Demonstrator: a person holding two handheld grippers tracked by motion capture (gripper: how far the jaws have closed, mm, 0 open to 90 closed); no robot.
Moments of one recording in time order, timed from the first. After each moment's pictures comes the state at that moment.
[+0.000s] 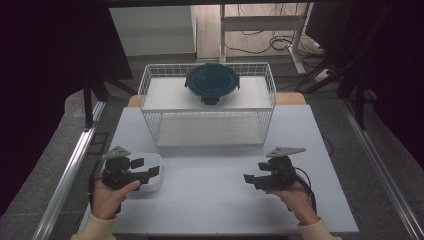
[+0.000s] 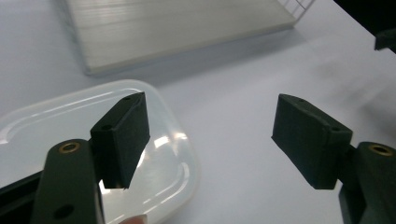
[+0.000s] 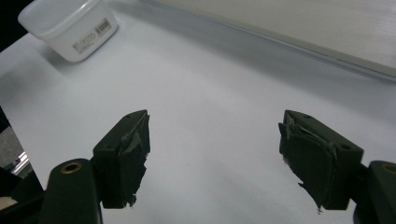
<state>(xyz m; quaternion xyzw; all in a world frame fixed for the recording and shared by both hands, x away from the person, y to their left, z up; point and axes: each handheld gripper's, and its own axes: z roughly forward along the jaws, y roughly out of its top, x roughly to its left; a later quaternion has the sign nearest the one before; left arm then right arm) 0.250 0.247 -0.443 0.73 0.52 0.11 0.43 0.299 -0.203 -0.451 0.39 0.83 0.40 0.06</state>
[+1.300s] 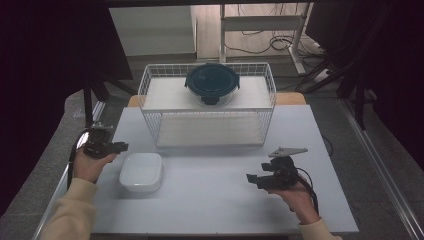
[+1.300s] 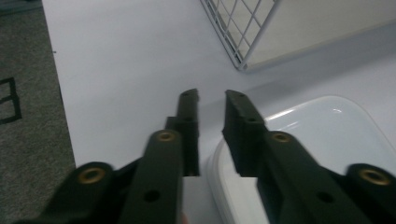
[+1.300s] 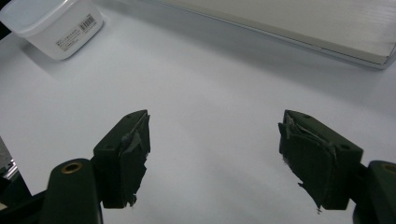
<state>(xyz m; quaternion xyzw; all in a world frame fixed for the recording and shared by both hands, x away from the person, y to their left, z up) 0.338 0.323 -0.458 0.75 0.57 0.13 0.30 0.301 -0.210 -0.456 0.41 0.82 0.39 0.06</state>
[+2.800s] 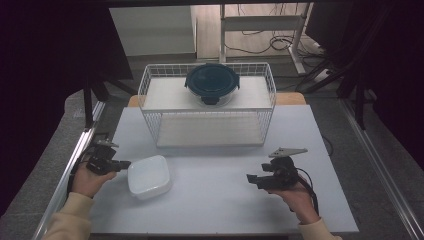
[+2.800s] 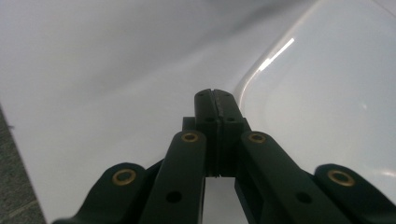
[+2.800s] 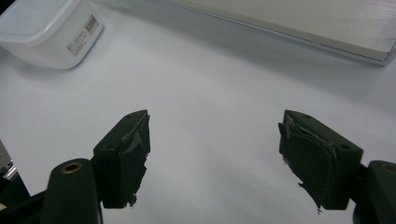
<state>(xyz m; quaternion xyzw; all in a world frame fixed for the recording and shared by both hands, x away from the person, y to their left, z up) 0.301 0.312 -0.486 0.80 0.53 0.07 0.27 0.302 -0.210 -0.458 0.41 0.82 0.39 0.06</state>
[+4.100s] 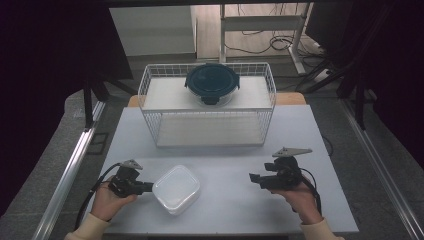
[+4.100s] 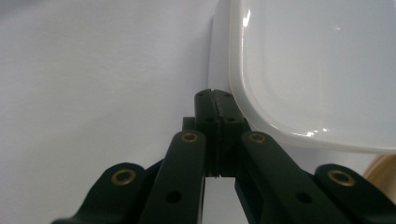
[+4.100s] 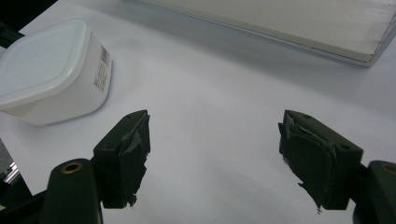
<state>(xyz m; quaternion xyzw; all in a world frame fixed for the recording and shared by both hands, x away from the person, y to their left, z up) 0.261 0.242 -0.500 0.84 0.45 0.00 0.31 0.299 -0.218 -0.453 0.42 0.82 0.39 0.07</state>
